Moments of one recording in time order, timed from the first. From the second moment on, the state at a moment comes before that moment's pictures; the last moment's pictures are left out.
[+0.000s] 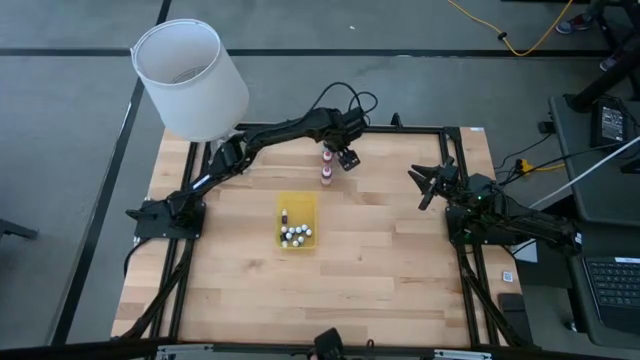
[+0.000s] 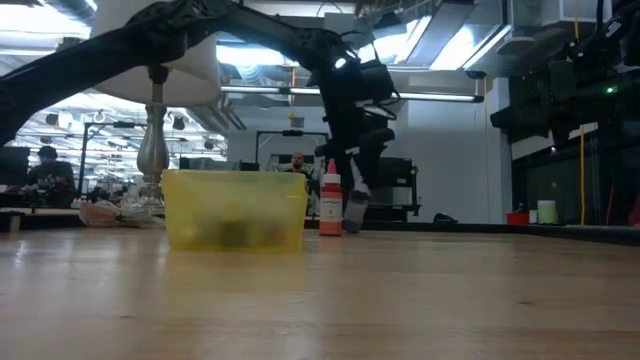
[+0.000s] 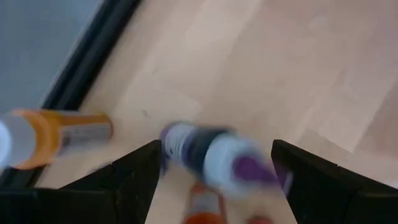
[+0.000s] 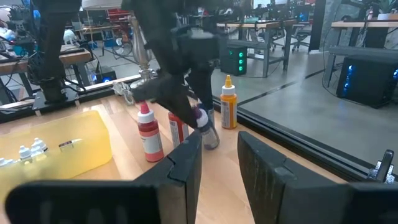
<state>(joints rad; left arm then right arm) 0.42 2.44 2.33 -1.05 -0.10 -0.11 -0.29 0.00 0.06 -0.11 0.29 0.10</state>
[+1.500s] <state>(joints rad) 0.44 2.43 2.34 -1.07 -0.21 0.05 -0.29 0.00 0.06 -0.11 0.29 0.10</state>
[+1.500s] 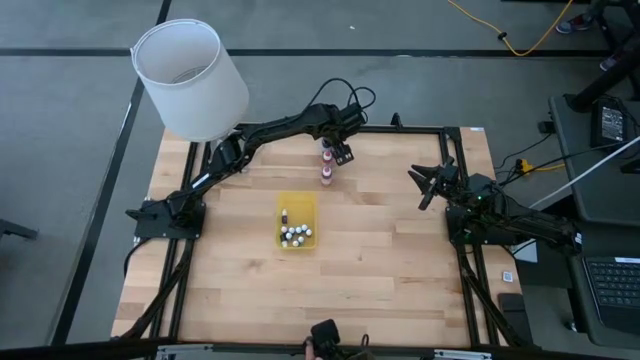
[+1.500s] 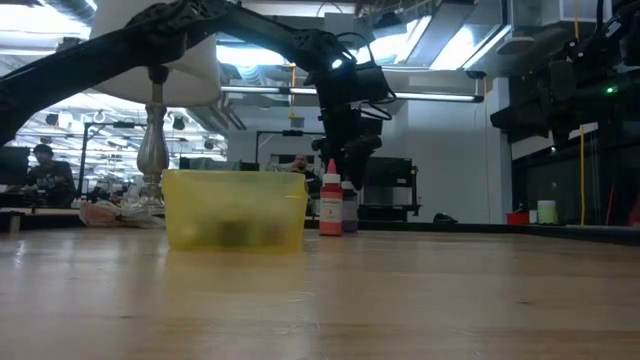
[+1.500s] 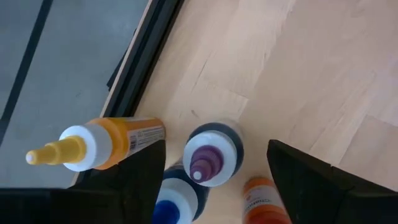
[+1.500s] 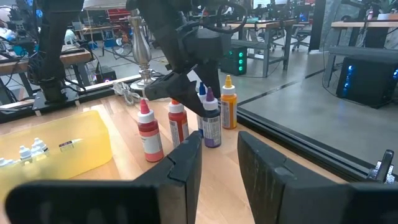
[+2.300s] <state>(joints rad) 0.42 2.38 2.35 -1.12 -0.22 0.04 -0.29 0.00 0.06 -0.11 0.29 0.10</state>
